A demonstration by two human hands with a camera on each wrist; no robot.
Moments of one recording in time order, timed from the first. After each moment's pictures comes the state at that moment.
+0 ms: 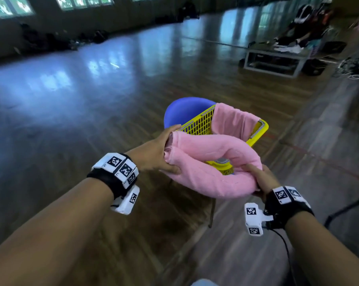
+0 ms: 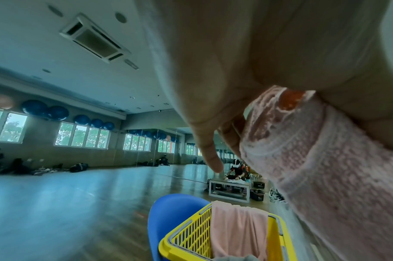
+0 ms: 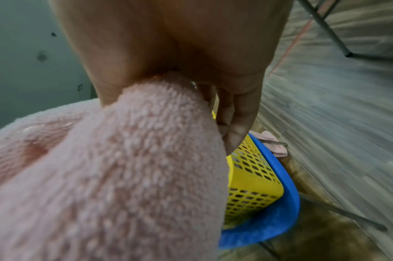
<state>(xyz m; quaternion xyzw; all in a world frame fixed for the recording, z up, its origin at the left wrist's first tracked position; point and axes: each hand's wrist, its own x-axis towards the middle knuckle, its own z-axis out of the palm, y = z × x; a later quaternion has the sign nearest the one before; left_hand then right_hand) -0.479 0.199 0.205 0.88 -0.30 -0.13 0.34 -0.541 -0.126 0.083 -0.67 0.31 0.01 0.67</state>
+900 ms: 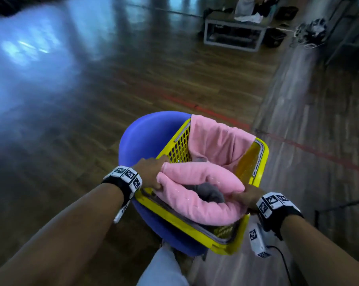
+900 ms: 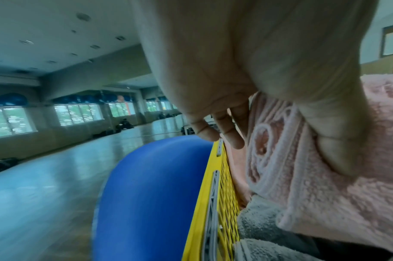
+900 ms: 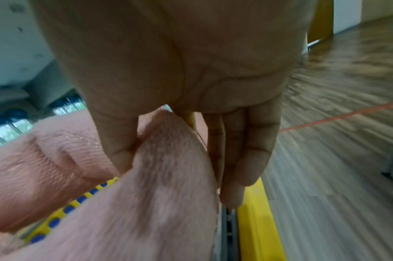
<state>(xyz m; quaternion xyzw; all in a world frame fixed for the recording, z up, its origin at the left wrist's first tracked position) -0.060 0.075 0.044 0.90 -0.37 -0.22 0.01 -0.243 -0.211 0.008 -0.84 0.32 0.23 0.38</state>
